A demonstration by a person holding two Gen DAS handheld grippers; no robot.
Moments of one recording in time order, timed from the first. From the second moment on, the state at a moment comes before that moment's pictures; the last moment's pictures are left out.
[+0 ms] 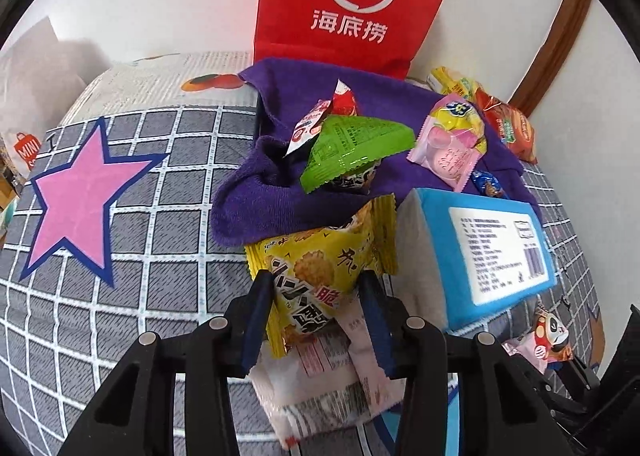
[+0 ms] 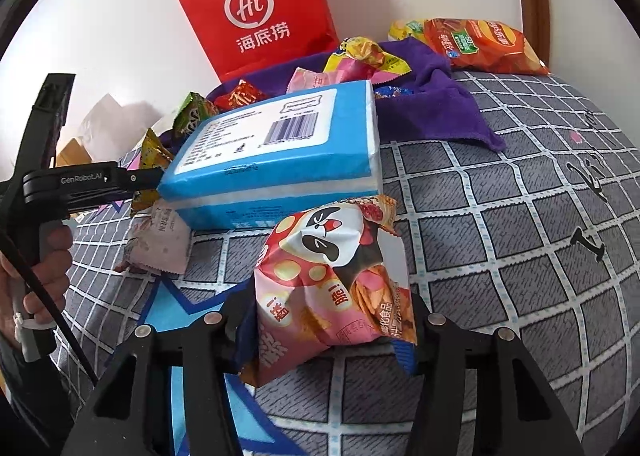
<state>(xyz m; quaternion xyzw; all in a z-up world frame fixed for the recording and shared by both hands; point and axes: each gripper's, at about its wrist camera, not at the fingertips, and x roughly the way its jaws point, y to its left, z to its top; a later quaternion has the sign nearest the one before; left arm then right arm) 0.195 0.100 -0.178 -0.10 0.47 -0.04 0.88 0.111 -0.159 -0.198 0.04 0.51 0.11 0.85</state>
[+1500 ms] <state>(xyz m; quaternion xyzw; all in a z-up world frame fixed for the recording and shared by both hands) 0.195 0.078 -0.074 -0.08 0.39 -0.05 0.91 0.161 -0.135 -0.073 0.00 0.42 0.11 0.90</state>
